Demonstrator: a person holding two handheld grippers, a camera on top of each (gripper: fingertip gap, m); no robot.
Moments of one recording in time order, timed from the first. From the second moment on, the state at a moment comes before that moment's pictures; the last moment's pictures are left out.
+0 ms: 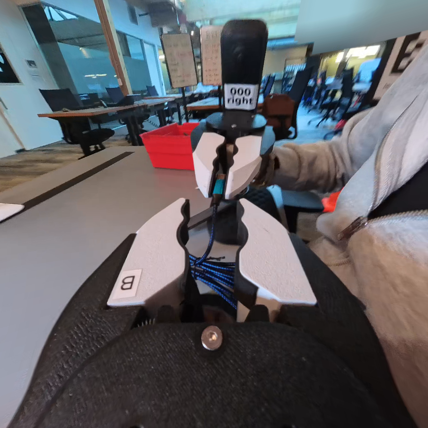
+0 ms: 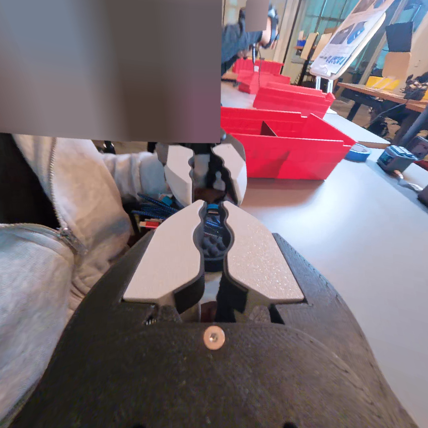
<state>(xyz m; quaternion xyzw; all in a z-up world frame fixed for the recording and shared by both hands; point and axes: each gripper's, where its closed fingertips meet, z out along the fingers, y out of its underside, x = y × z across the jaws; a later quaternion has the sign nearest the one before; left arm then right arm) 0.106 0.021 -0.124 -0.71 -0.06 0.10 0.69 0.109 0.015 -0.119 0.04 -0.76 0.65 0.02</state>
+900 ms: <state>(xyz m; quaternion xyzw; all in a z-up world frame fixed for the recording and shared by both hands) 0.123 0.056 -0.172 -0.80 -0.03 0.06 0.60 0.126 0.044 -0.148 0.08 -0.89 0.44 0.09</state>
